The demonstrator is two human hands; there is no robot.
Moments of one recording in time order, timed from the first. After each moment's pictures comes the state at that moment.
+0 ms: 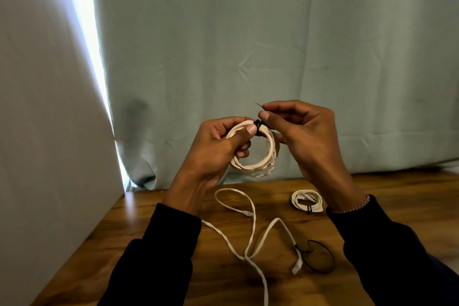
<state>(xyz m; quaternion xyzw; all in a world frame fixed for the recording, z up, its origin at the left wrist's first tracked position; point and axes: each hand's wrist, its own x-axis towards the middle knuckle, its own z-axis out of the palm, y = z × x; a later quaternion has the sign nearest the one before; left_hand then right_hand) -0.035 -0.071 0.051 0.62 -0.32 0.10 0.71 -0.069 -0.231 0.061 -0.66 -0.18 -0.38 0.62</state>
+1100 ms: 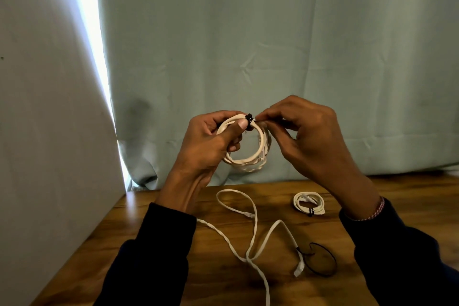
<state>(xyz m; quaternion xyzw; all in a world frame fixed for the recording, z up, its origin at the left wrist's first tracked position) -0.036 -0.059 0.059 0.61 -0.32 0.17 0.71 -0.070 -0.241 0.066 -0.75 -0.31 -0.55 0.20</state>
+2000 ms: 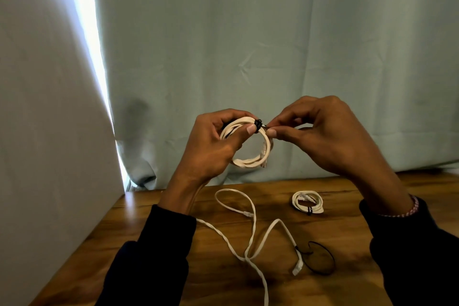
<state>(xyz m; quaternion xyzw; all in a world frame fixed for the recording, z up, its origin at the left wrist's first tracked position) -0.046 -0.062 0.060 0.70 -0.35 0.26 0.56 -0.100 -0.253 0.086 -0.86 -0.18 -0.36 0.33</state>
